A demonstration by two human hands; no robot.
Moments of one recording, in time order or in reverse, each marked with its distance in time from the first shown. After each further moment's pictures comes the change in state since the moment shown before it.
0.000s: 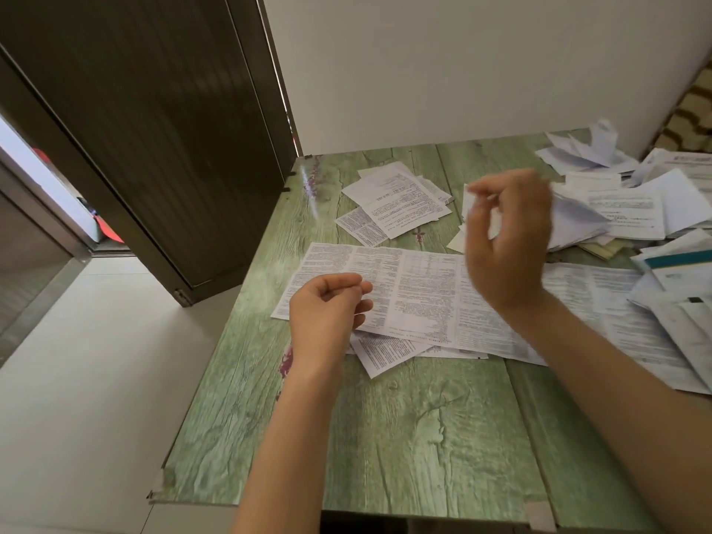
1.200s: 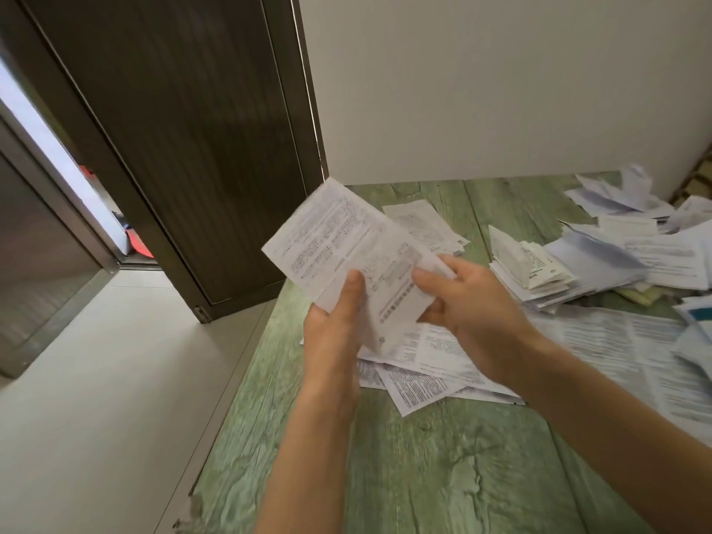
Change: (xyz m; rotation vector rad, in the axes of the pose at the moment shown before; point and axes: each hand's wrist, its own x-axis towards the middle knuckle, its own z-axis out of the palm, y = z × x) left_hand 0.011 0.012 -0.013 -0.339 -0.052 0.026; right_hand 0.006 -0.075 -0.001 0.880 -0.749 1.075
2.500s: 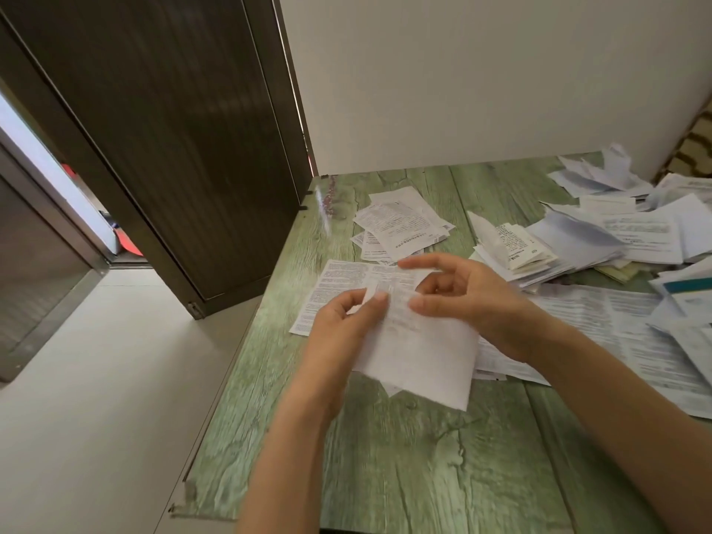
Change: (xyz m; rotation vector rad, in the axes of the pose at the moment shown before) left_hand -0.010 -0.009 -0.009 0.394 -0.252 -0.053; right_hand -0.005 0.012 -0.041 -0.200 -0.208 0.016
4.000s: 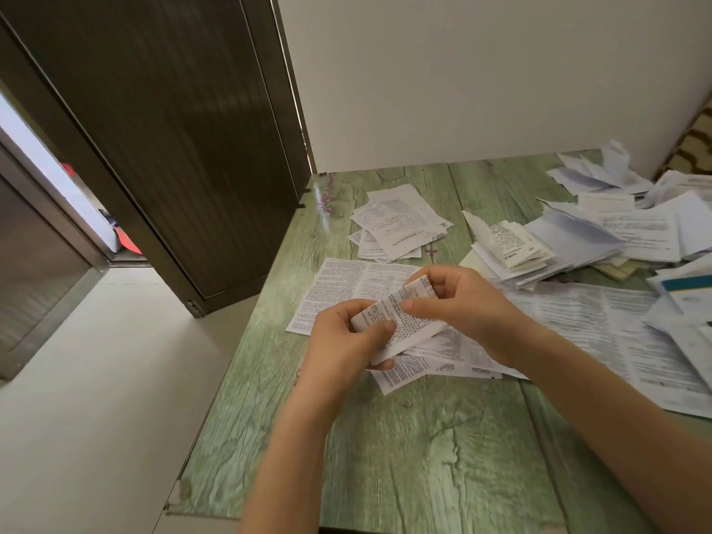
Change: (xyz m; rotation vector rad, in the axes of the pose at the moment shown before) left_hand -0.002 -0.004 0.005 0.069 -0.022 0.013; right_hand 0.002 0.007 0.008 -0.077 0.080 0.027
